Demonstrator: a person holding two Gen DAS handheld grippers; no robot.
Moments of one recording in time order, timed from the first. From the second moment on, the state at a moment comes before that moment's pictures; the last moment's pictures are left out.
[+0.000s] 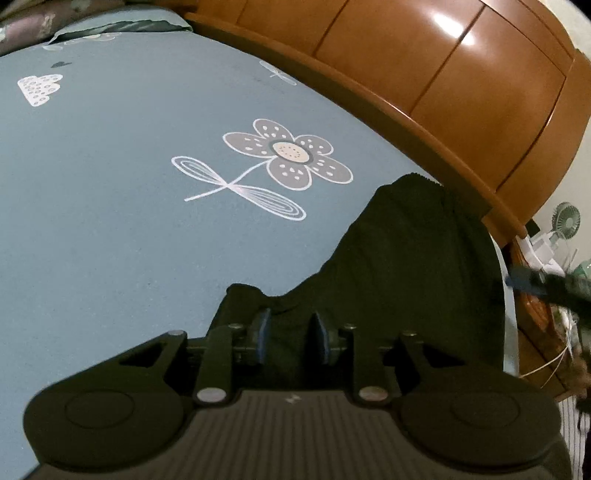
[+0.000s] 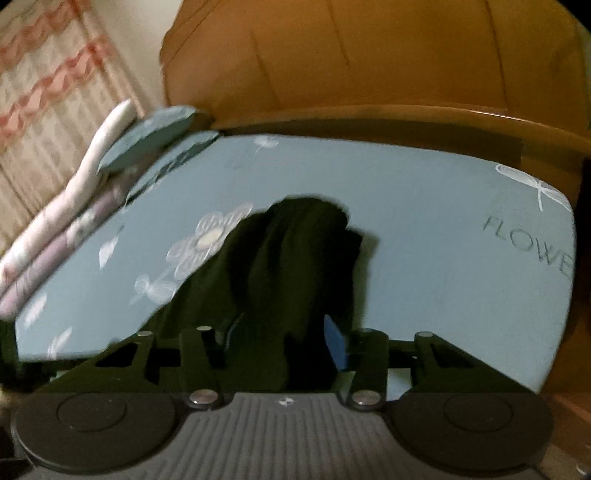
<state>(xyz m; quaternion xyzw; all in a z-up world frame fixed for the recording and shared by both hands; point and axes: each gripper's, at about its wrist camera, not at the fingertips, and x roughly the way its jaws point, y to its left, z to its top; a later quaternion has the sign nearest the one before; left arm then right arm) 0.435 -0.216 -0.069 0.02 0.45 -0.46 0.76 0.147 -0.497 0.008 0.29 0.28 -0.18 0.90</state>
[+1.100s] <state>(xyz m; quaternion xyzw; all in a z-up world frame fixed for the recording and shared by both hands) 0.423 -0.220 -0.063 0.03 0.45 -0.43 0.78 0.187 -0.603 -0.059 0.45 0.25 -0.05 0.85</state>
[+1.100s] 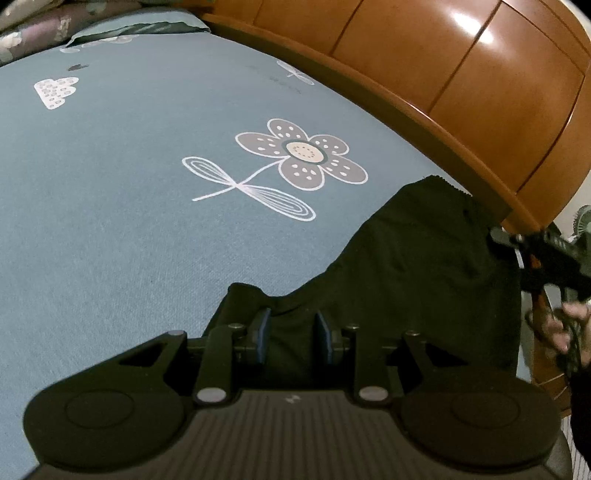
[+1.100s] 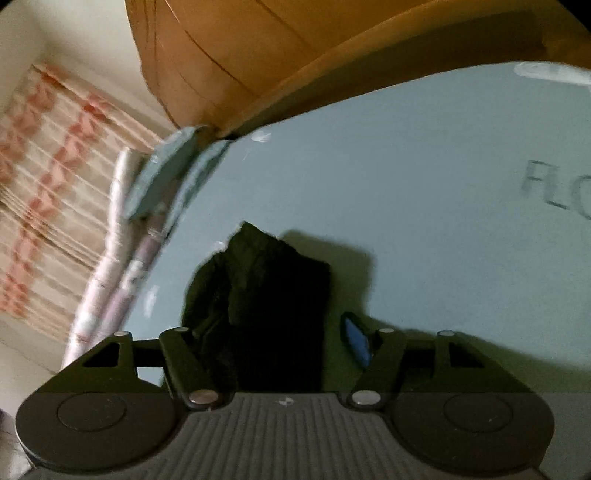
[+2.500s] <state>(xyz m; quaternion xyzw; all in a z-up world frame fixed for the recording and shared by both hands) 0.340 -0.239 -0.053 0.19 0.38 -0.51 0.75 0.180 -0.491 -0.006 0.18 0.35 -0.10 0.91</state>
